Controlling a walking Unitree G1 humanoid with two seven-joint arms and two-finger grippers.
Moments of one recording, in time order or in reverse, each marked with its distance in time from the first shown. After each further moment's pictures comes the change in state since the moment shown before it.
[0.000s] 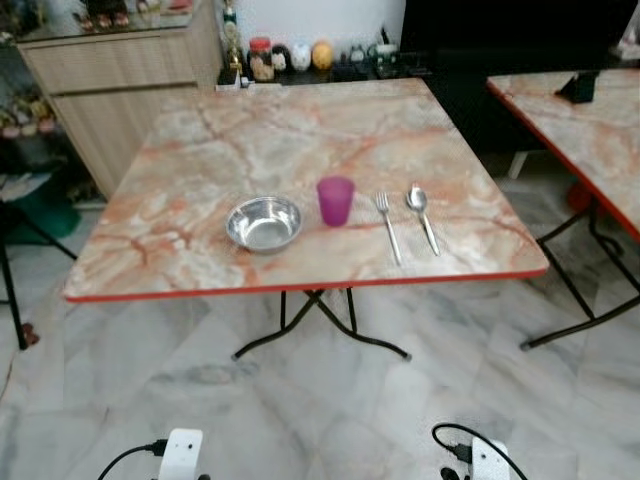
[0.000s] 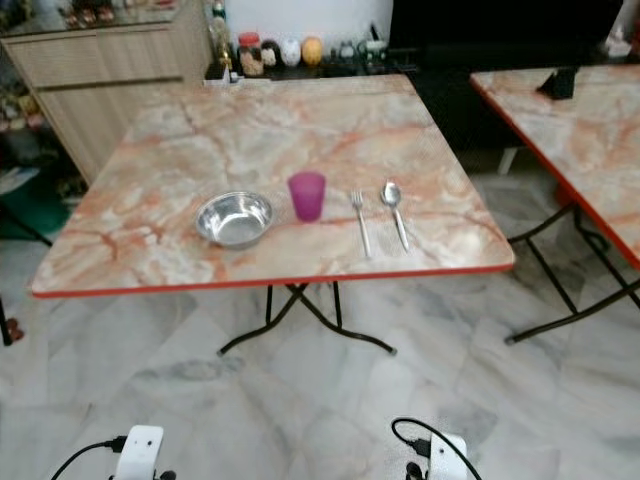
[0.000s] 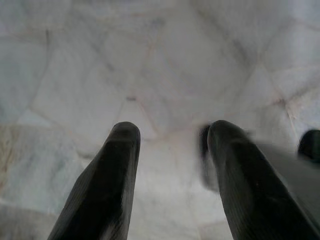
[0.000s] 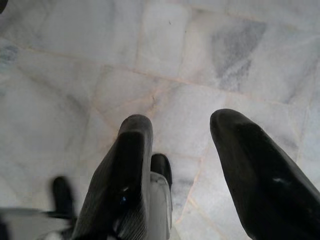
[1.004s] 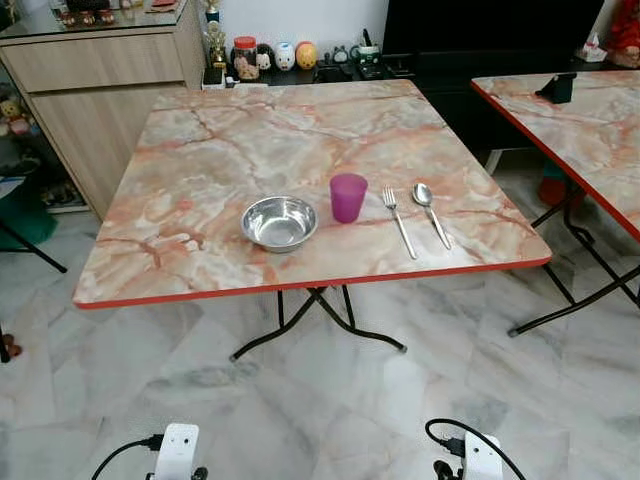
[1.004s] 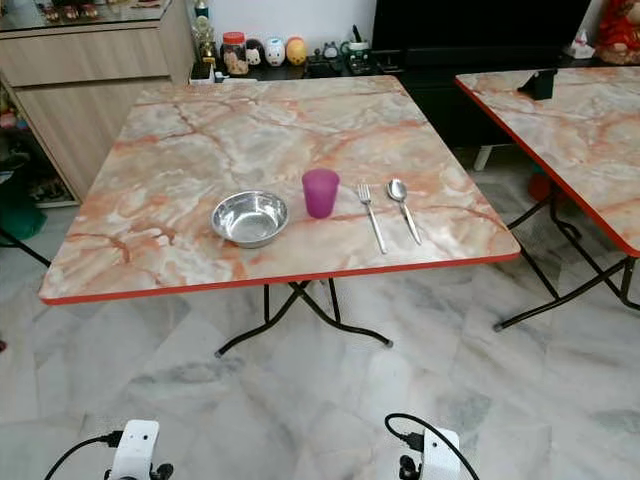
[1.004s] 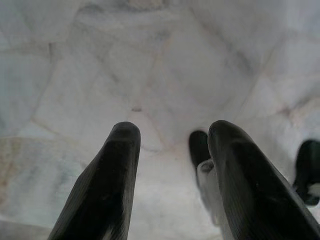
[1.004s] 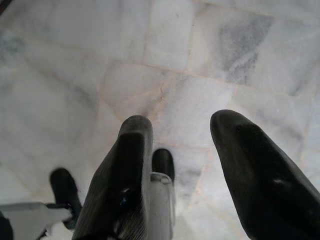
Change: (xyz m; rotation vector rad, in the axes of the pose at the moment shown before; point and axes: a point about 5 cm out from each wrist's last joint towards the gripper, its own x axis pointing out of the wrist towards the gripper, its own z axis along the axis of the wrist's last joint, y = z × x) left arm 0.001 0.002 0.008 -0.014 -0.036 0.001; right arm 0.000 0.005 -0.003 -0.024 0.010 0.020
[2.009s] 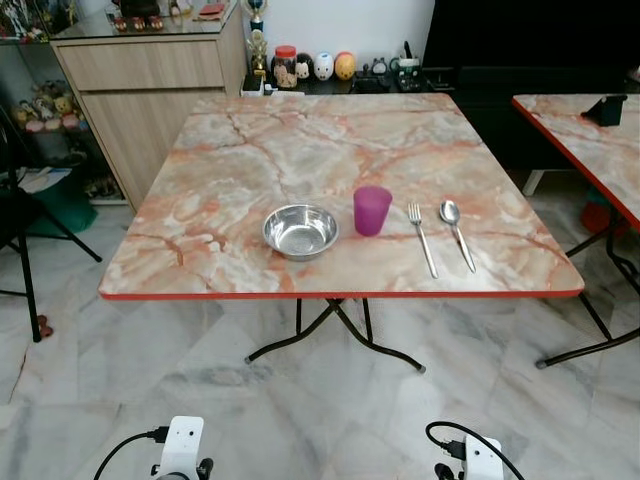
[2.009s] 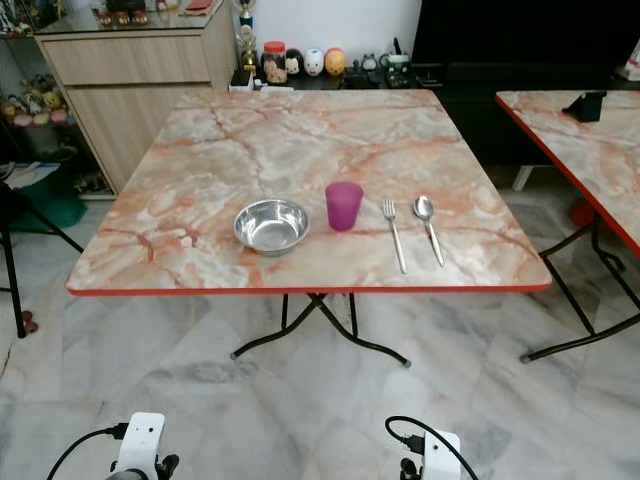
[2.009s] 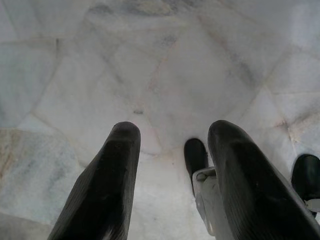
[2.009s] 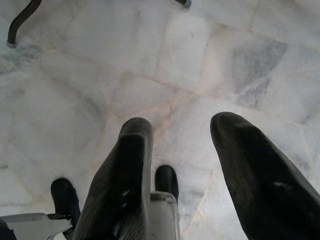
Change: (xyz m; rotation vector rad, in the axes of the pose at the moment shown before) left arm 0.000 -0.001 0.000 0.000 -0.005 -0.002; right arm 0.001 0.003 0.003 0.014 -0.009 0.005
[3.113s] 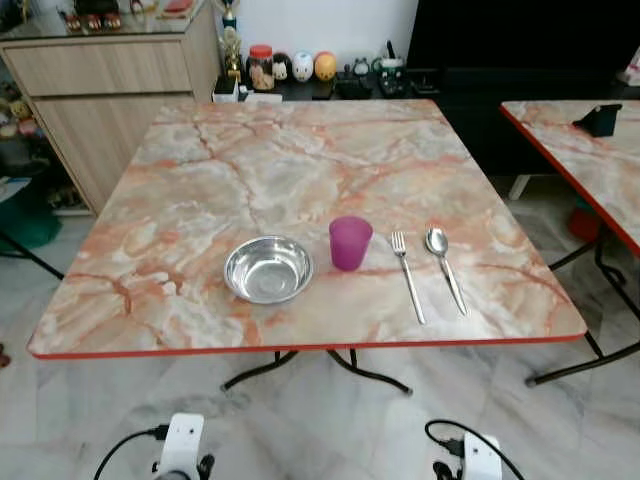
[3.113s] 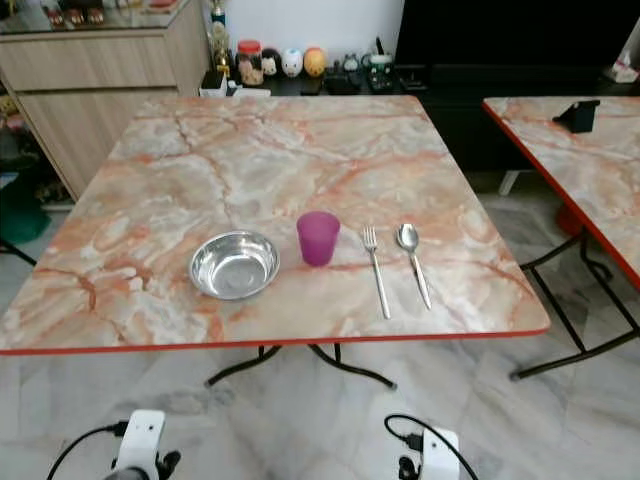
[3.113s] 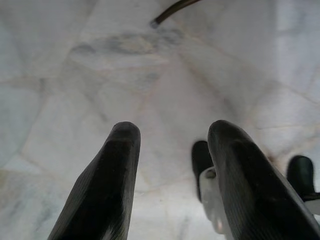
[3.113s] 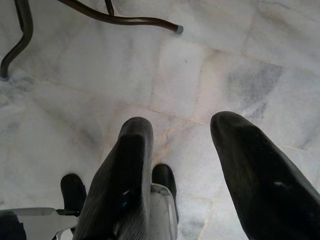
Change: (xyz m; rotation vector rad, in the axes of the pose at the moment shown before) left arm -0.001 0.007 -0.003 -0.010 -0.018 0.017; right arm 0.001 0.004 0.001 0.003 -0.001 0.013
